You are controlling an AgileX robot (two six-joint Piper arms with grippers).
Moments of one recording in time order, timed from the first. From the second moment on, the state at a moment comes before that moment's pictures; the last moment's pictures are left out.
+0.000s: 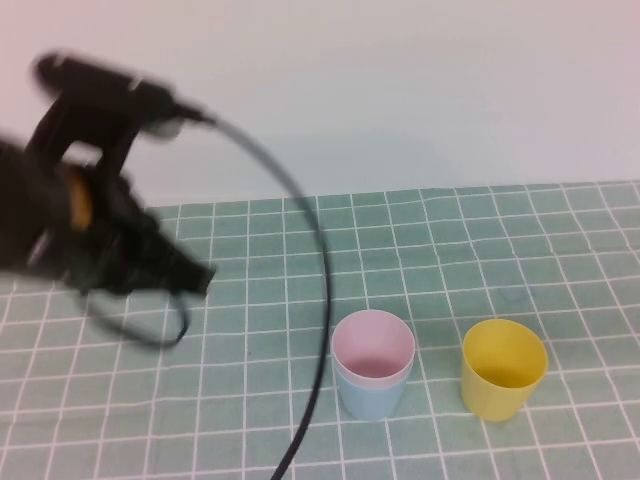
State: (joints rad) right arm 0.10 0.85 -0.73 0.49 0.96 -0.56; left arm -0.65 1.21 -1.17 0.44 0.97 -0.30
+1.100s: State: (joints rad) right arm 0.33 1.73 -1.16 0.18 0.82 -0.38; left arm -0.65 0.99 -0.91 0.52 0.96 -0.56
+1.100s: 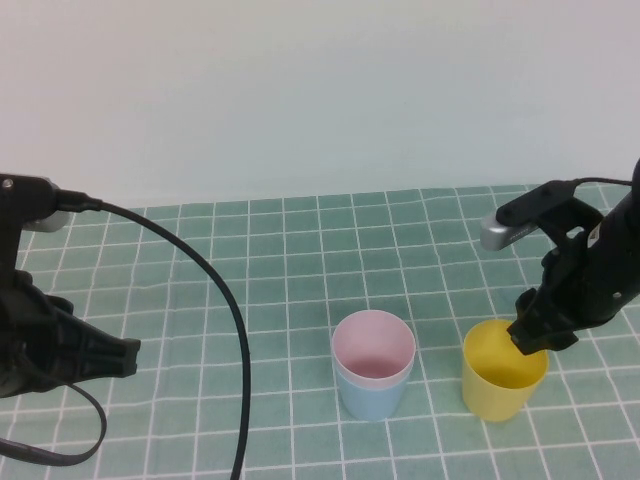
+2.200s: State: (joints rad) right arm 0.58 1.80 -1.76 0.15 1.22 -0.33; left arm -0.65 0.99 -0.91 0.52 0.96 -0.56
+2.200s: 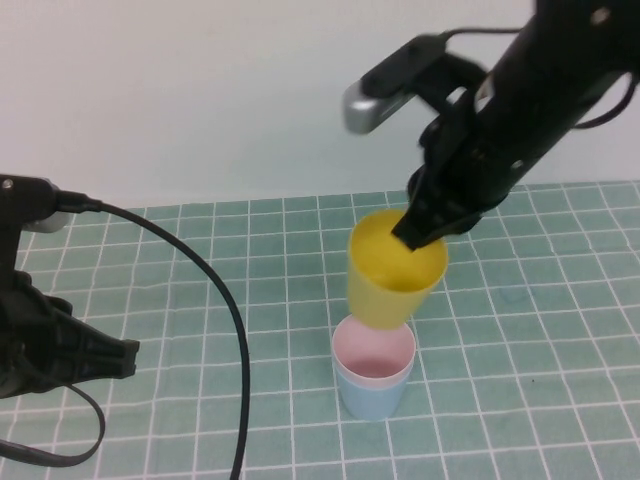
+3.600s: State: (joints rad) right arm 0.60 1.69 -1.76 0.15 1.21 -0.24; left arm -0.44 -0.01 -0.91 0.54 0.97 -0.55
